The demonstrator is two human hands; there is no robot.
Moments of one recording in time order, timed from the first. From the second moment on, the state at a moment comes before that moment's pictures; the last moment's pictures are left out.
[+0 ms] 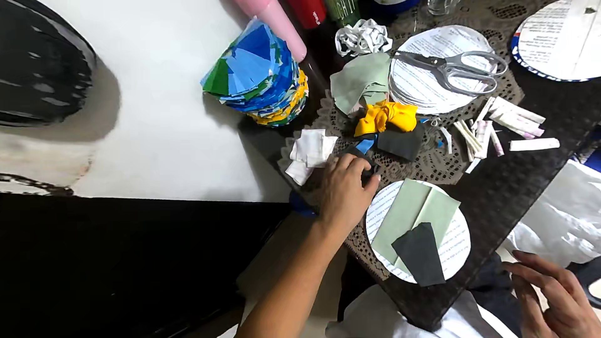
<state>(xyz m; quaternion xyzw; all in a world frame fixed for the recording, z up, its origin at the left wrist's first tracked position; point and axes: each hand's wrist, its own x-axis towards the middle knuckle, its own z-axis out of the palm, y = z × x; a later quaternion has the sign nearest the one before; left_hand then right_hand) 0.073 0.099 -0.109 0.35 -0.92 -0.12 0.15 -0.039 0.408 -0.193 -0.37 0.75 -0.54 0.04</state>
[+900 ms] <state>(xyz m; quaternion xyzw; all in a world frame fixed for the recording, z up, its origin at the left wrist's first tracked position) 0.097 0.123 -0.056 0.32 -0.32 -0.89 0.08 -0.038 0.305 -0.101 -0.33 0.59 -0.63 0.38</state>
